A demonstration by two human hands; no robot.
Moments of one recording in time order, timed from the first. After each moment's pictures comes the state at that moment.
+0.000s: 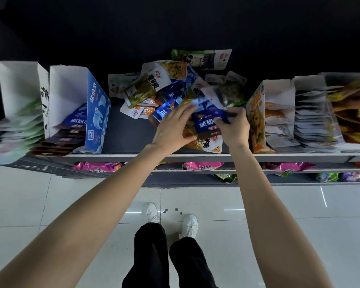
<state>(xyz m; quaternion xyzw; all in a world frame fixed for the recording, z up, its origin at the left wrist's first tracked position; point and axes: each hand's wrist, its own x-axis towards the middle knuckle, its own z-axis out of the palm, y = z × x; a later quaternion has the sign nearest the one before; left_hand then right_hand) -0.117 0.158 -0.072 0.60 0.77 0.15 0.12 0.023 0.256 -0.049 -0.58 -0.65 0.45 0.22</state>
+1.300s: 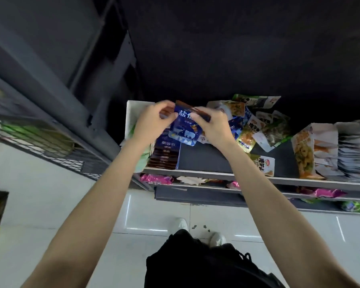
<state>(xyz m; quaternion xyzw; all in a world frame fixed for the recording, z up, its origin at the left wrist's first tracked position) -0.311 0.000 0.097 0.41 0.80 0.41 0.17 -0.170 0.109 0.097 -0.29 -0.81 0.46 0.22</state>
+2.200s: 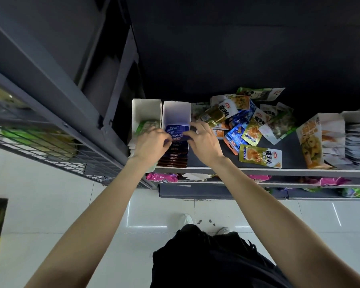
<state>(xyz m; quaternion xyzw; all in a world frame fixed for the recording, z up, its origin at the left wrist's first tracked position) -0.326 -0.047 0.030 0.54 0.83 0.10 0.03 -0.191 0.075 0.004 -0.25 -0.95 0.16 0.10</state>
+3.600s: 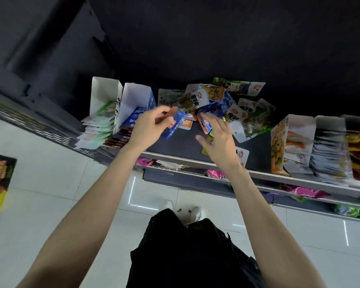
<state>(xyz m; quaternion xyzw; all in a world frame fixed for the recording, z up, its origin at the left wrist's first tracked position) -0.187 0.051 0.068 0.36 0.83 0.38 0.19 -0.033 0.182 0.018 -0.25 -0.88 0.36 0.20</state>
